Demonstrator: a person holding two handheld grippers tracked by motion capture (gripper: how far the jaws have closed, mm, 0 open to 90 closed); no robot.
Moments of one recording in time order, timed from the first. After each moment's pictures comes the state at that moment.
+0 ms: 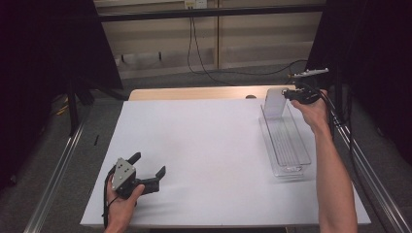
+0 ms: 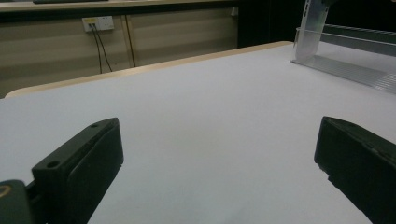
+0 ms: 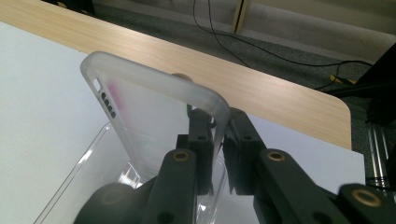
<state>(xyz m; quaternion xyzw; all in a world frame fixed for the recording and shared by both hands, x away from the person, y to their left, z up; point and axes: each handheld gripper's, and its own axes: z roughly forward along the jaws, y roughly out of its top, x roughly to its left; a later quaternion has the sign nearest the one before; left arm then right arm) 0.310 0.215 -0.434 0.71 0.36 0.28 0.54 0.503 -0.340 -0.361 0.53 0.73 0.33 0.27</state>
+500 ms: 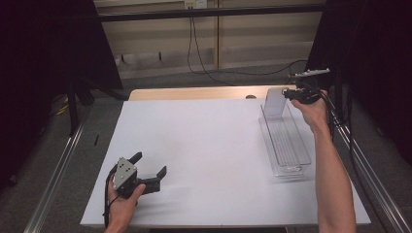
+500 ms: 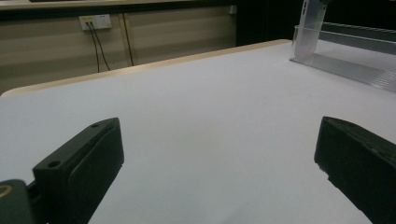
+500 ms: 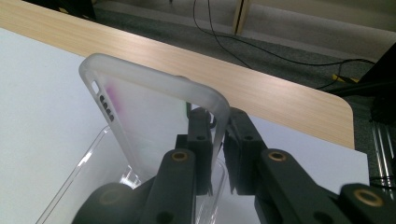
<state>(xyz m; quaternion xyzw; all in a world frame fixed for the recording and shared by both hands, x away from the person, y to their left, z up) 0.311 0.213 -0.435 0.71 0.36 0.27 0.54 0.504 -0.343 -0.362 0.54 0.73 0.34 0.27</state>
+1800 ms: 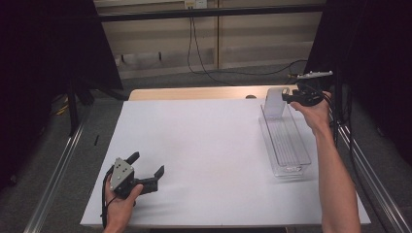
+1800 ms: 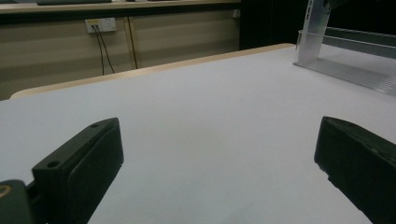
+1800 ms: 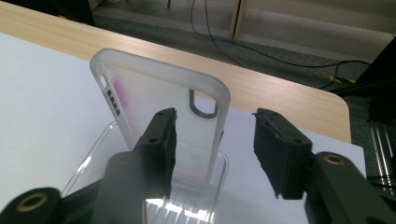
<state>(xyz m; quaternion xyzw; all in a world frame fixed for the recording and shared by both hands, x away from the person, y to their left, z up) 0.310 0.218 -0.432 0.70 0.37 0.28 0.54 0.493 -0.343 -0.362 0.54 0.72 0.34 0.28</state>
